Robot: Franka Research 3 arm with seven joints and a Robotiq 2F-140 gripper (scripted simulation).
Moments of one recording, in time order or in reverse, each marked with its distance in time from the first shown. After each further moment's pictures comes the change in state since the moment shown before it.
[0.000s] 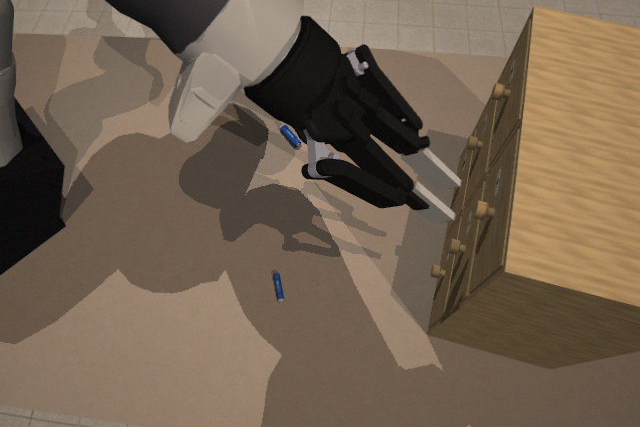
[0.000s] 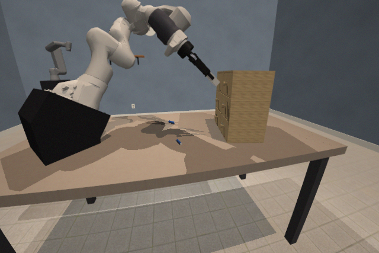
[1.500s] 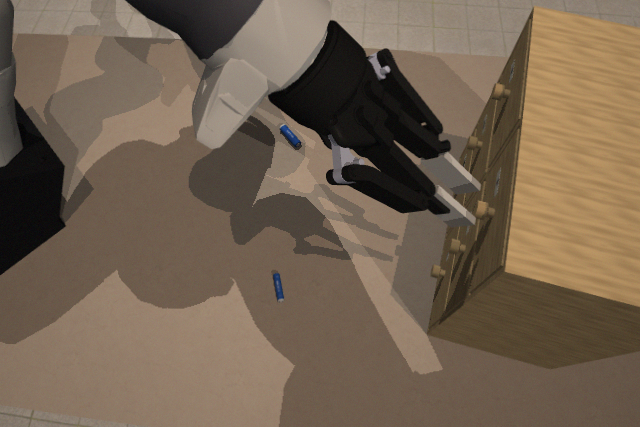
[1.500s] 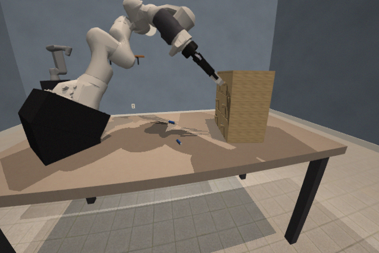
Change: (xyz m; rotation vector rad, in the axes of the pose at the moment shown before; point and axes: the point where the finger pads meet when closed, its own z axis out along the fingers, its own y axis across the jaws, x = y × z) arm -0.014 0.001 0.013 -0.003 -0.001 -0.006
